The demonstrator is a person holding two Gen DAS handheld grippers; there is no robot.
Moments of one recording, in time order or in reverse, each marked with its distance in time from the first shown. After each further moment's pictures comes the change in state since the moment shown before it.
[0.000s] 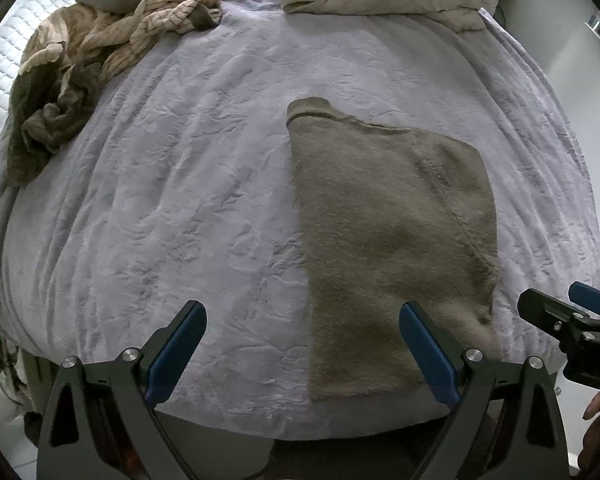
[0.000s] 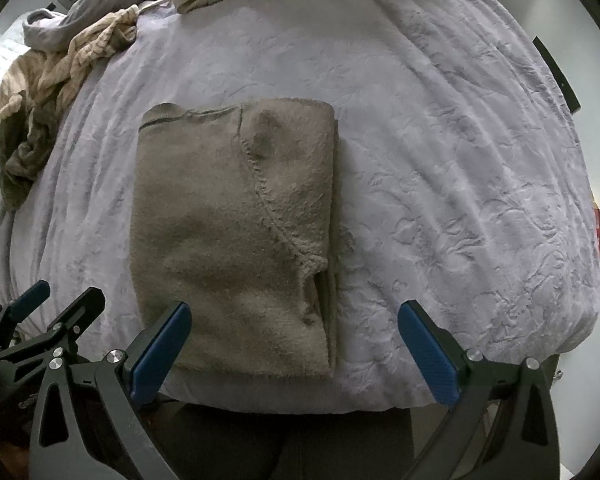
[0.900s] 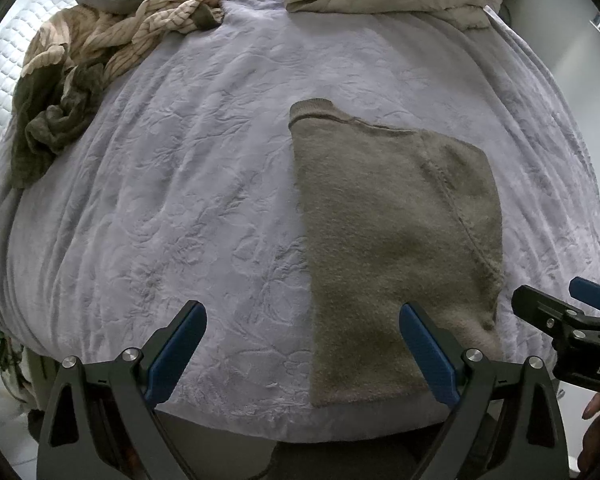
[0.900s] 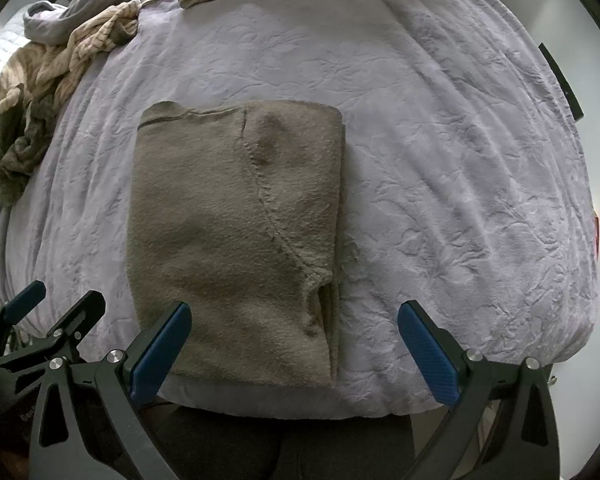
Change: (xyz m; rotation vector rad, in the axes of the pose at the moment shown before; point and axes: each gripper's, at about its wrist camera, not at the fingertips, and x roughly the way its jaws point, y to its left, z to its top) left arm 0.003 -0.002 0.005 -0.001 0.007 0.023; right arm 0.005 0.002 0.009 -0.023 0.010 -0.012
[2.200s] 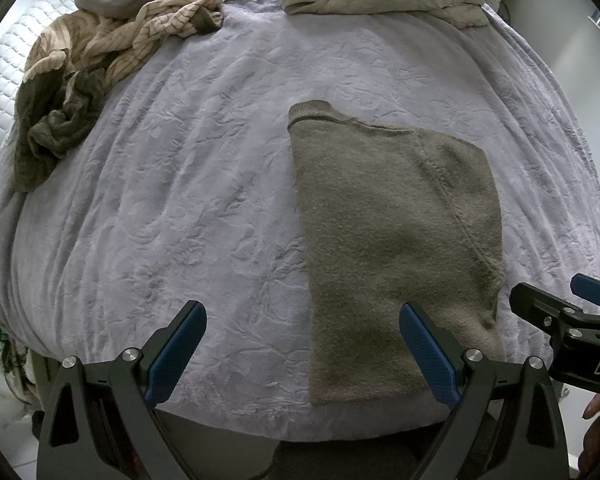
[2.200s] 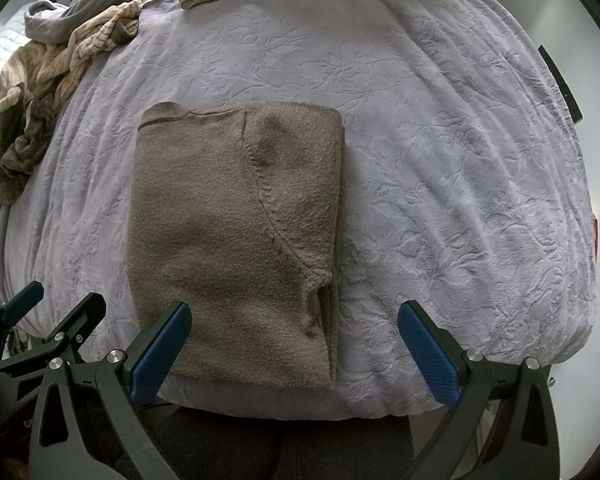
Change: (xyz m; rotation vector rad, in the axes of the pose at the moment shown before) left arm -0.004 -0.004 0.000 0.003 -0.003 0.011; right arm 0.000 -0.001 0.001 -0.004 -0.001 -0.001
